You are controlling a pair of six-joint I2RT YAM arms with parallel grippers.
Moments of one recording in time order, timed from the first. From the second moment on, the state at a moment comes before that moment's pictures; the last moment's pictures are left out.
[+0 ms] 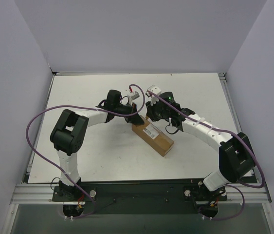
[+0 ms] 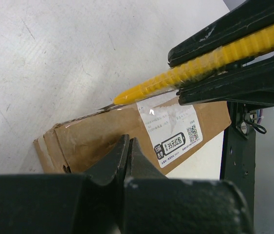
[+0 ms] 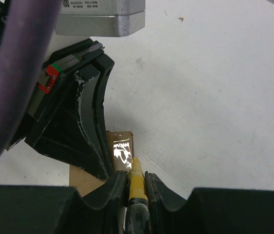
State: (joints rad) left arm -0.46 1.97 1.18 0.17 0.94 -0.21; right arm 0.59 1.53 1.04 -0.11 -0.09 -0.08
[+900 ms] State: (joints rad) left arm -0.46 1.97 1.18 0.17 0.94 -0.21; right arm 0.59 1.52 1.04 -0.07 -0.09 -0.08
